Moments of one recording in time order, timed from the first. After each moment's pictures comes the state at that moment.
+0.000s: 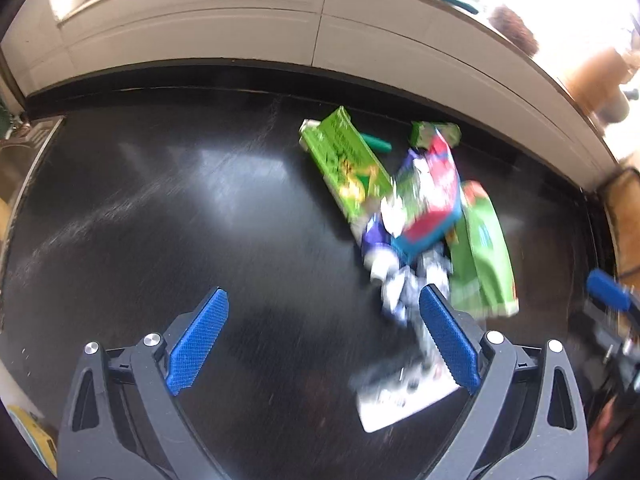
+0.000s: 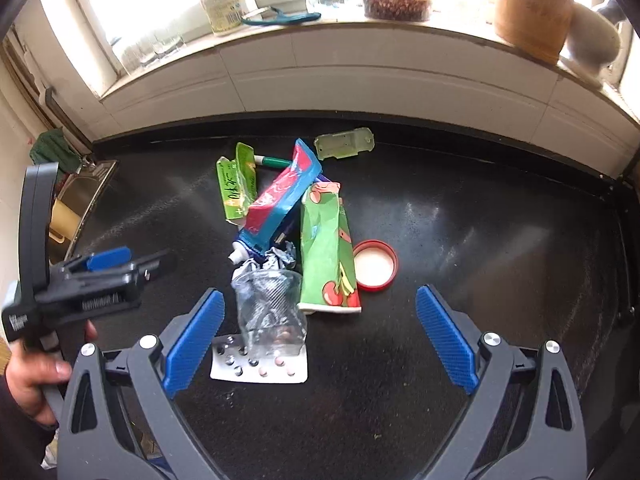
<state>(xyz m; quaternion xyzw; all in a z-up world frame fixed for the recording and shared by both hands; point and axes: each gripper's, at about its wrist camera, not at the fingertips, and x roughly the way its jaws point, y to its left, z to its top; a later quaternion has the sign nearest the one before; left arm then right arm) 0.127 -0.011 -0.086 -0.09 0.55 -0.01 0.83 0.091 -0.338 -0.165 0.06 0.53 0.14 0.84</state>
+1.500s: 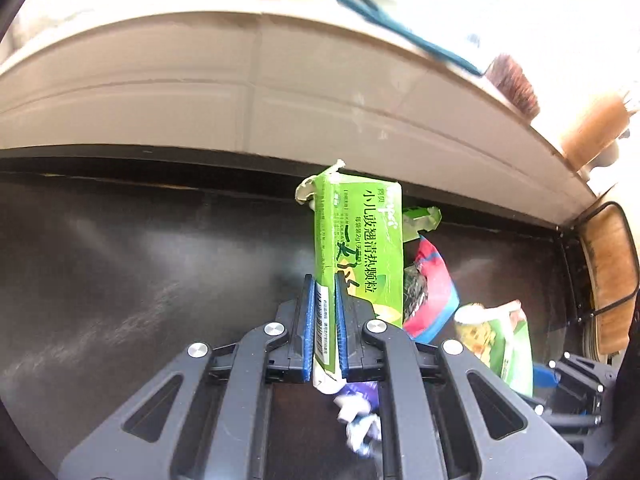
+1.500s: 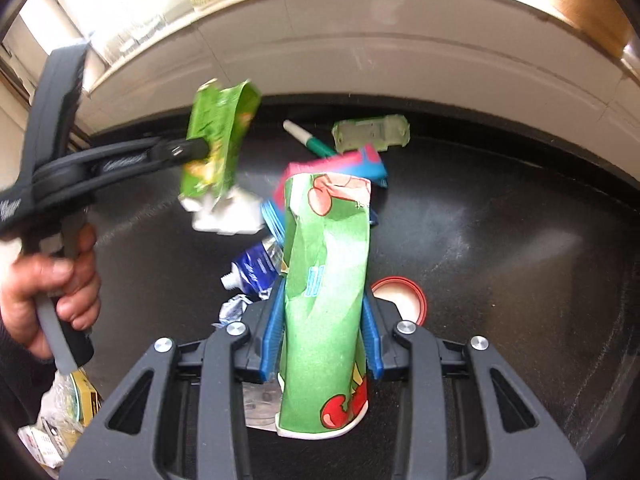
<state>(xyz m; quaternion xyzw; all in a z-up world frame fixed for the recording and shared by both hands) 0.238 -0.011 -0.075 -0.10 0.51 -0.09 0.85 0.134 -0.332 -0.186 0.08 0.55 0.17 0.81</state>
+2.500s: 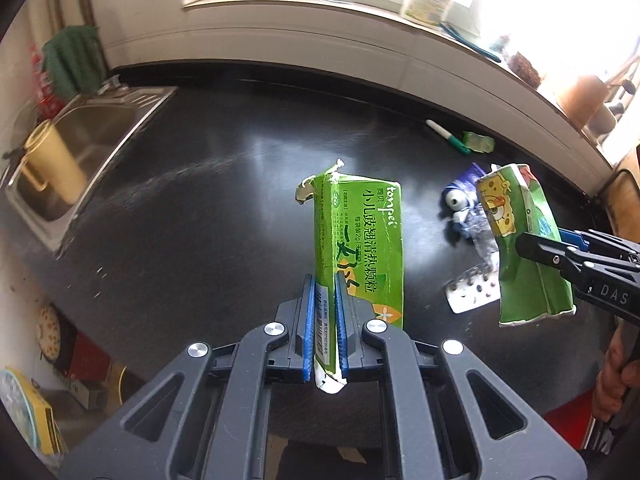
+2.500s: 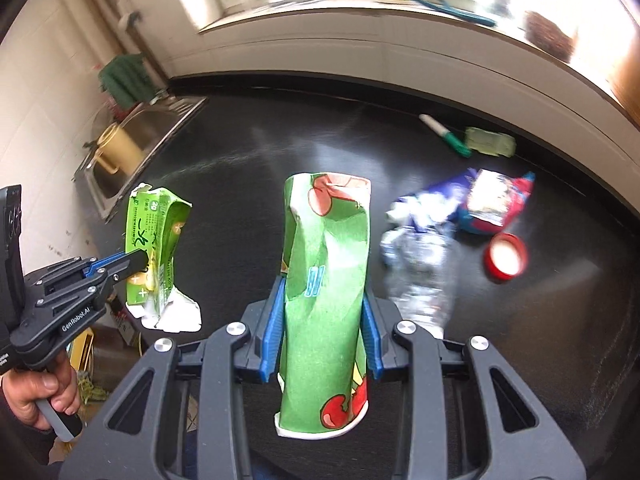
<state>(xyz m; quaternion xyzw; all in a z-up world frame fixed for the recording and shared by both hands) -0.042 0.101 -0.044 -0.10 0.50 0.06 0.86 0.020 -0.202 -0.134 -0.01 0.52 0.29 0.81</state>
